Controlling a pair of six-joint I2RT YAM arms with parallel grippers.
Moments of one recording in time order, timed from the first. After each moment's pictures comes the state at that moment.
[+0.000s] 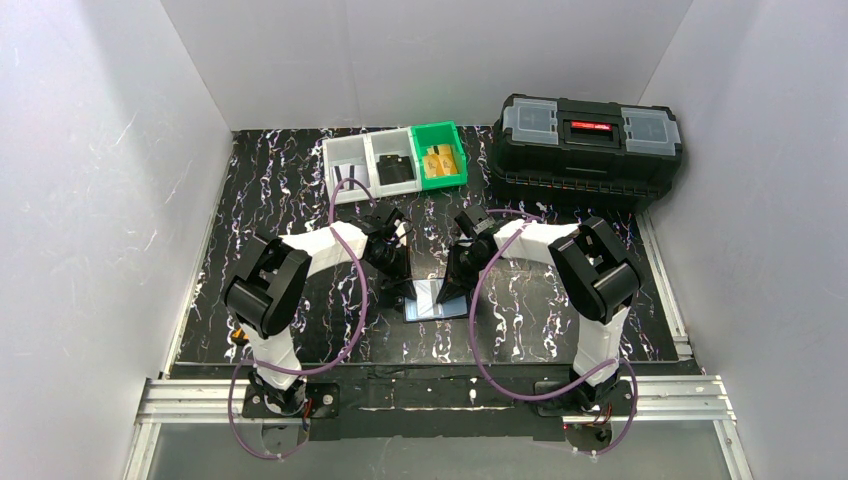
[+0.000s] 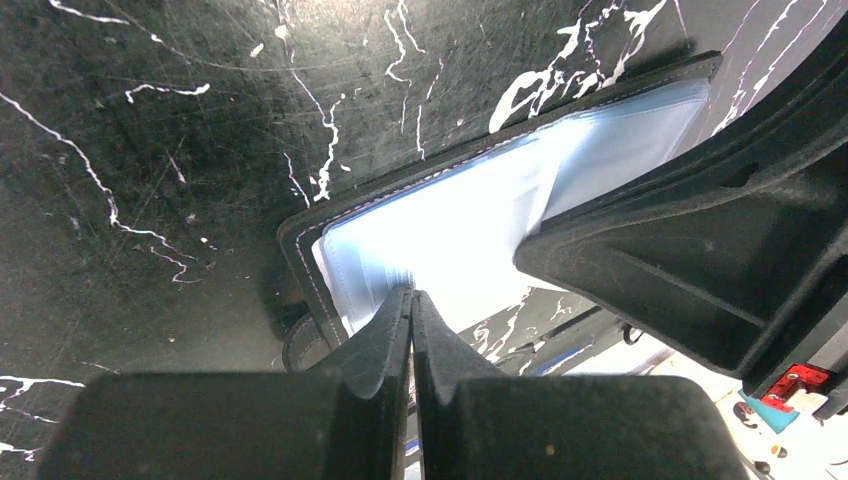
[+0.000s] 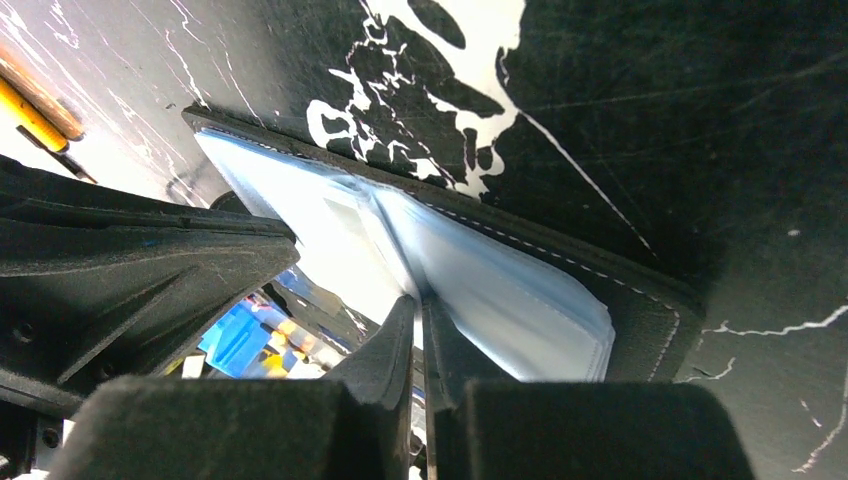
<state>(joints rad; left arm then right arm) -0.57 1.79 1.06 -0.56 0.41 -0.64 0.65 1.90 1.08 -0.46 -0.54 0.81</state>
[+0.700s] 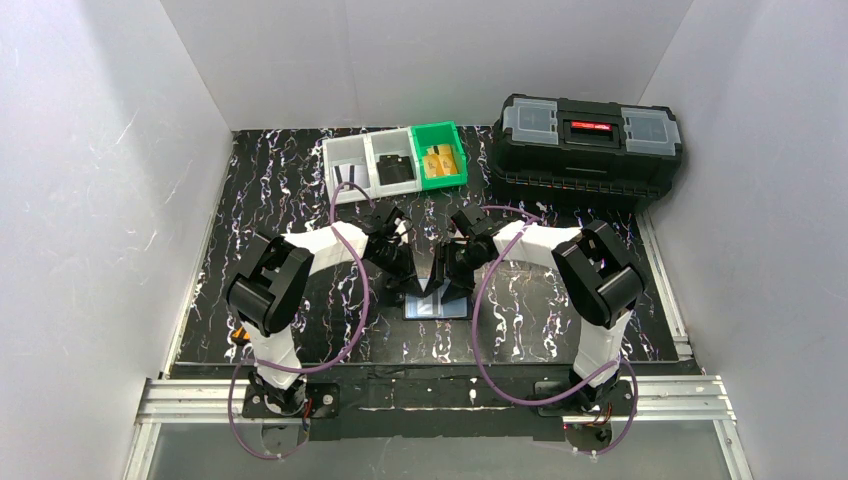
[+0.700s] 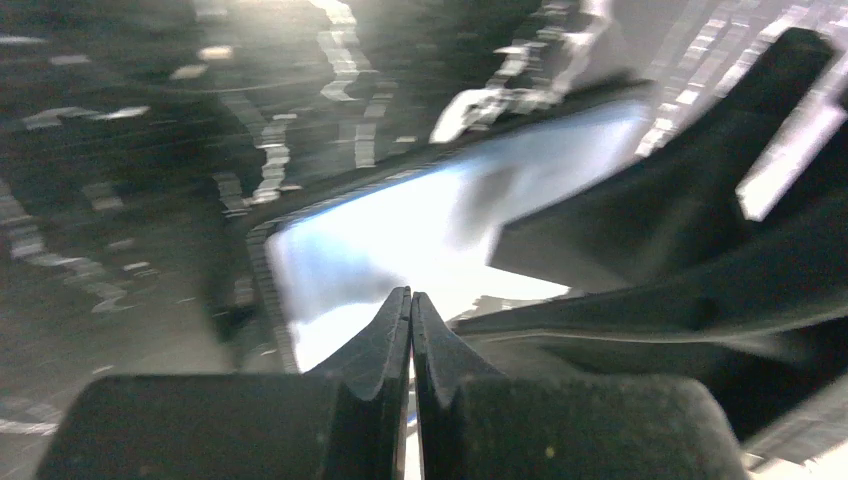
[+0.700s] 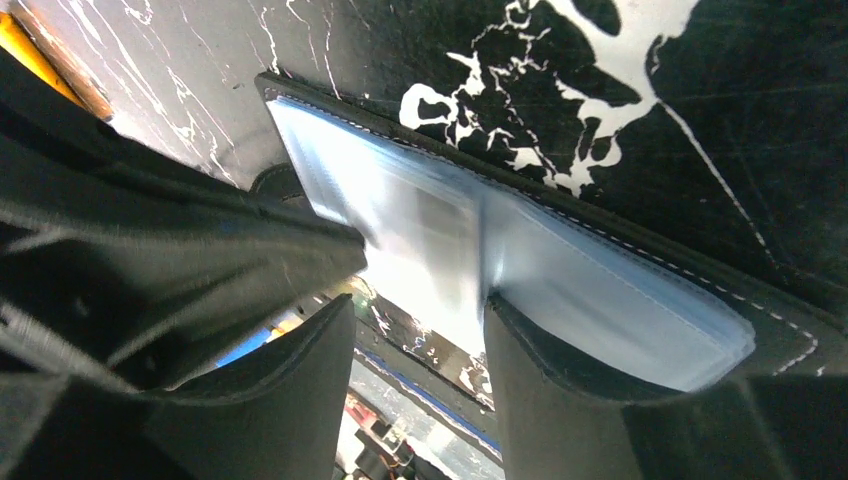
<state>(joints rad) -0.57 1.80 1.05 -0.51 0.47 -0.71 0.67 1.86 1.08 -0.40 -0.56 0.82</state>
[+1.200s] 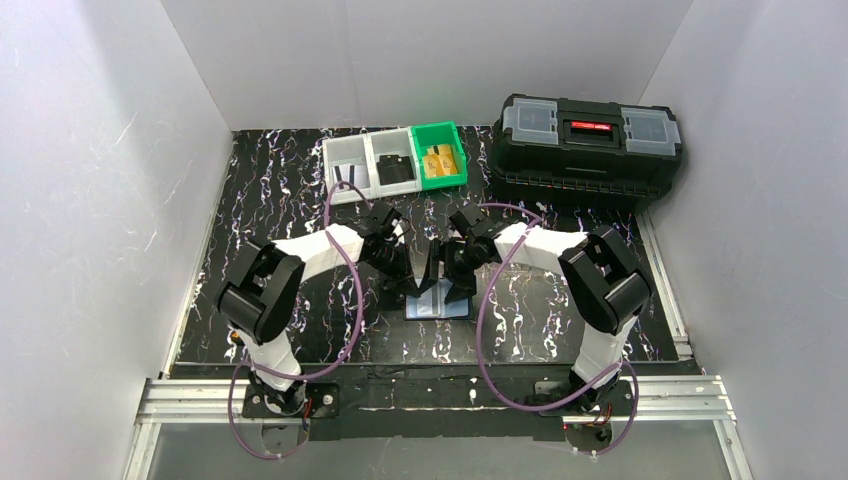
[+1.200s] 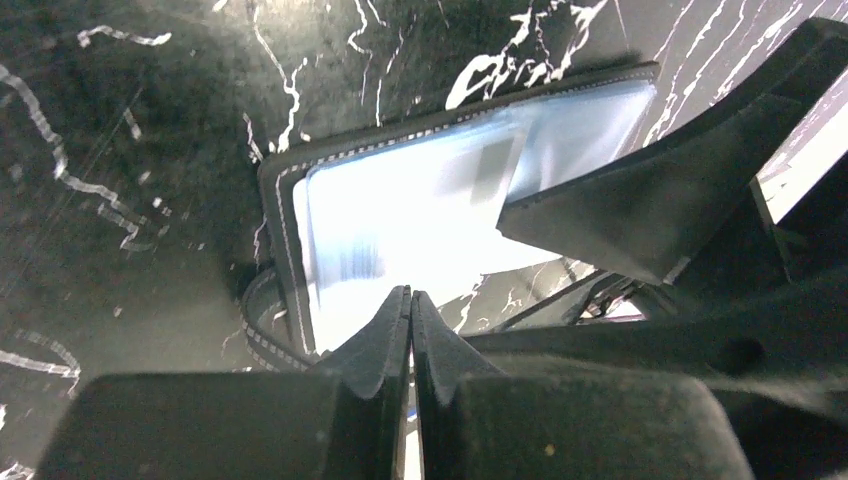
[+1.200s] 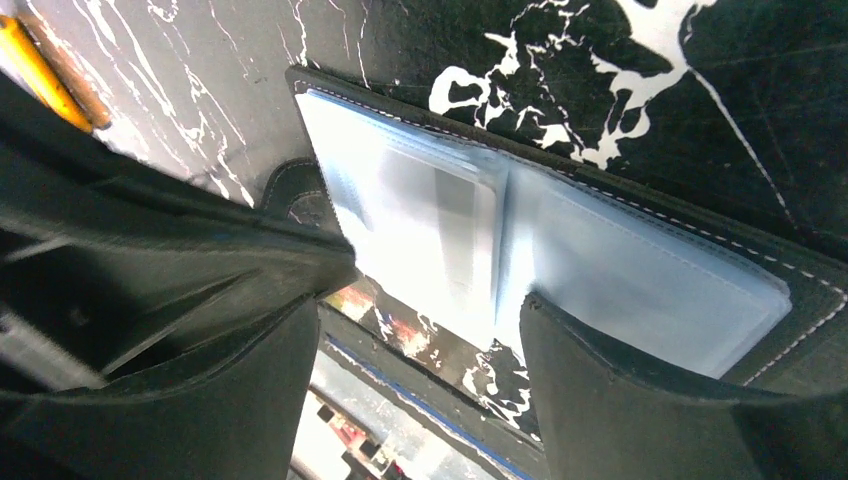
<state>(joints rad) -0.57 1.76 1.03 -0.50 0.48 -0.76 0.68 1.82 1.07 -0.40 -0.51 0.83</state>
